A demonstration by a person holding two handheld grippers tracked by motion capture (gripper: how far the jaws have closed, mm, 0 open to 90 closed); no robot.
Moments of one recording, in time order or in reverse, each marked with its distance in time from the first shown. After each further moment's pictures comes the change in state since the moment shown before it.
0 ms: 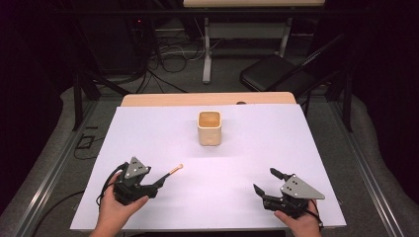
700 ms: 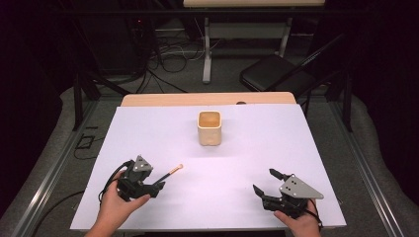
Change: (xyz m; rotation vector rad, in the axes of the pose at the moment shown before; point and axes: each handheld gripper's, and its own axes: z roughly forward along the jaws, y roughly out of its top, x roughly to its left) left arm 0.003 0.008 0.012 0.173 -0.016 0.001; right arm 0.000 -0.001 0.002 0.013 0.005 -0.003
